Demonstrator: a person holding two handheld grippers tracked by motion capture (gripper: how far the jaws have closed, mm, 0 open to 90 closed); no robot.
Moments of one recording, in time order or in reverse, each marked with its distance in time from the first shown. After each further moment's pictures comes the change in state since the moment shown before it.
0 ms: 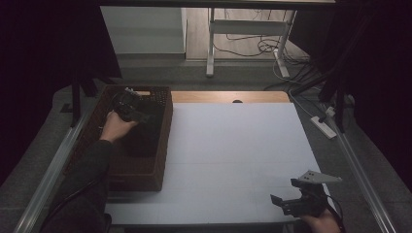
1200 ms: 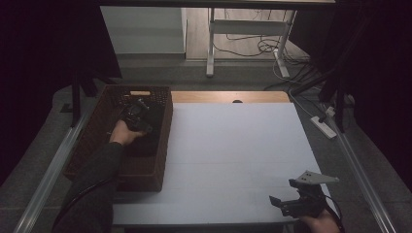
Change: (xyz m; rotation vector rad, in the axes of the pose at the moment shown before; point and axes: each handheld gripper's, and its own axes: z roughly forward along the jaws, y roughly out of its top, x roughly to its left) left arm 0.008 -0.020 0.052 0.254 0.066 -0.099; right arm 0.003 0.000 0.002 0.022 -0.001 -0.036
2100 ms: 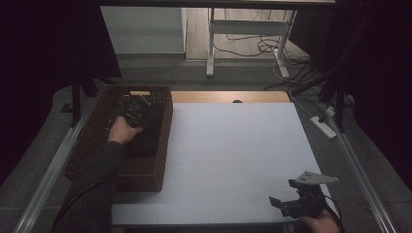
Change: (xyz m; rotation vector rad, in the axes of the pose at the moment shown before) left arm -0.011 0.010 -0.026 0.007 -0.034 0.013; right arm 0.001 0.000 0.000 0.006 0.004 -0.010
